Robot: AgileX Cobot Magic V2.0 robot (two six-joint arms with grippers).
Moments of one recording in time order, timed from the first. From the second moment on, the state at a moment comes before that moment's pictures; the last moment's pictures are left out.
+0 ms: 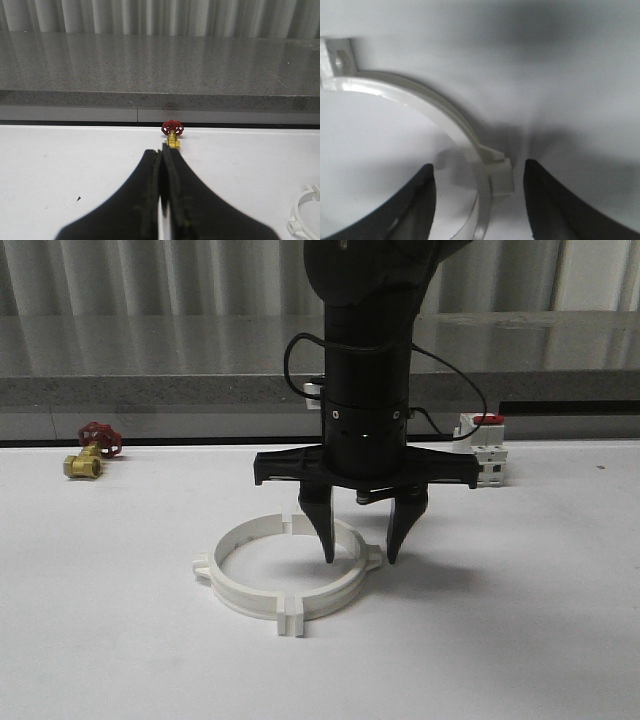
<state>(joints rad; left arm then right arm) 0.00 0.17 -0.34 -0.08 0.38 0.06 0.65 2.12 -1.59 -0.11 0.96 0.81</state>
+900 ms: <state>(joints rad) 0.00 0.17 -0.34 -0.08 0.38 0.06 0.36 1.67 -1.39 -0.04 1.03 0.11</state>
